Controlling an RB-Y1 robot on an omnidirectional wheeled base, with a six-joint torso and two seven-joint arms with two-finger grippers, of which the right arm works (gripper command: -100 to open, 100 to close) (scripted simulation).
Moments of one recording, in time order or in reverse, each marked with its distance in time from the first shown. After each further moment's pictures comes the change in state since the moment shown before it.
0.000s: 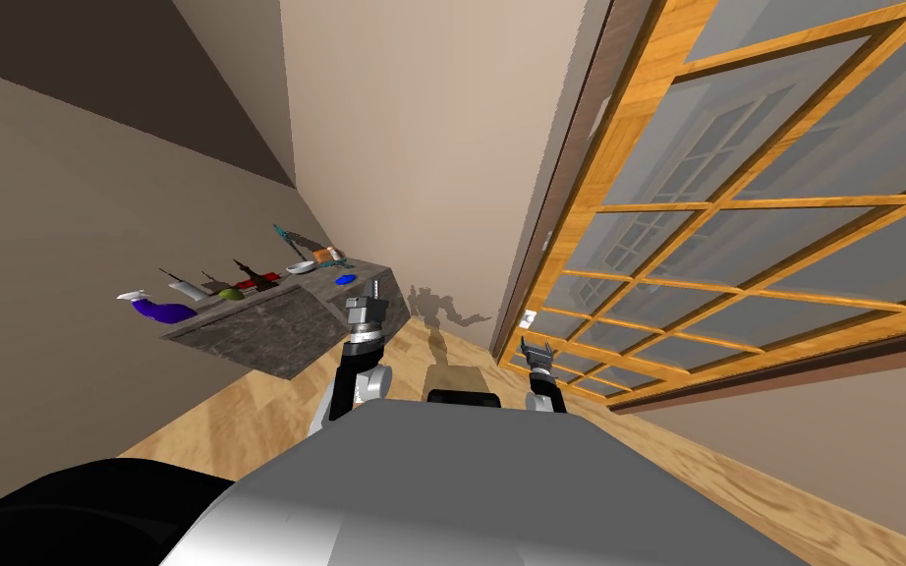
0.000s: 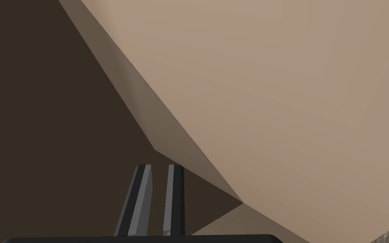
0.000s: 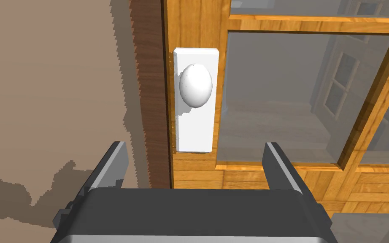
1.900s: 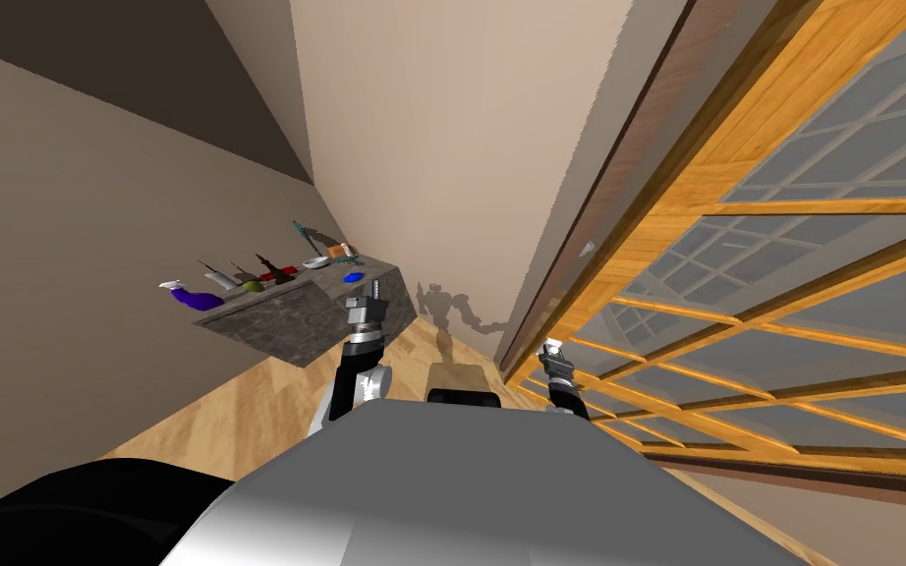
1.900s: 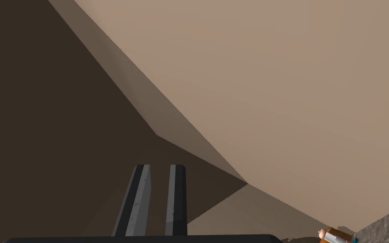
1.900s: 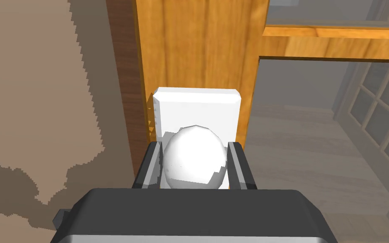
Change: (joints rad) arm 0.046 -0.106 -0.003 0.034 -0.012 -0.042 -0.128
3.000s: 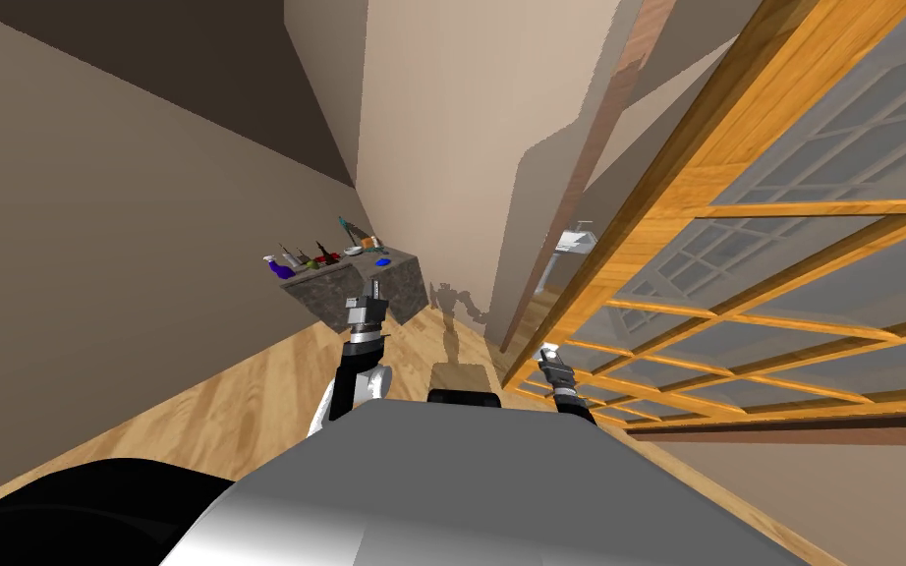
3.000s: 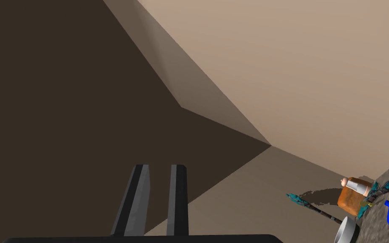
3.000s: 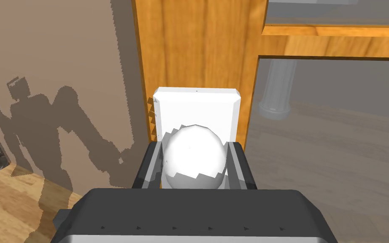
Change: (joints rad) arm 0.060 -0.087 0.131 -0.027 0.062 -0.057 -0.128
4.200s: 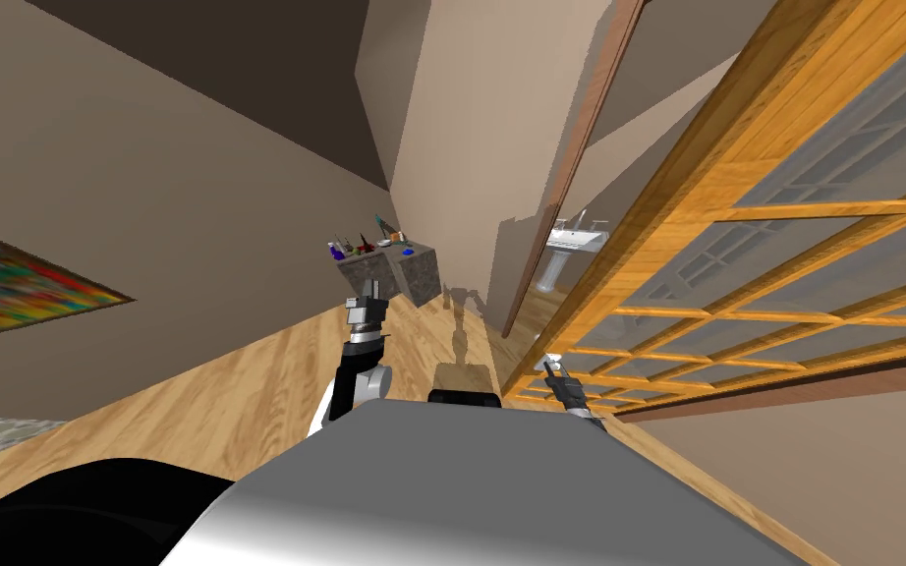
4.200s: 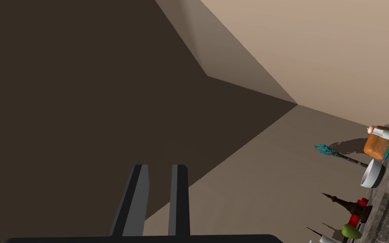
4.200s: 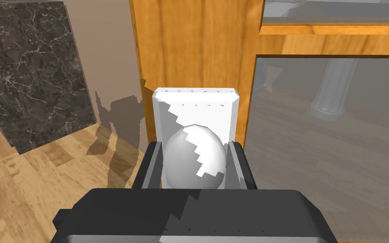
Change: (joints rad) arm 0.078 -0.094 0.118 0.004 0.056 -0.127 -0.118
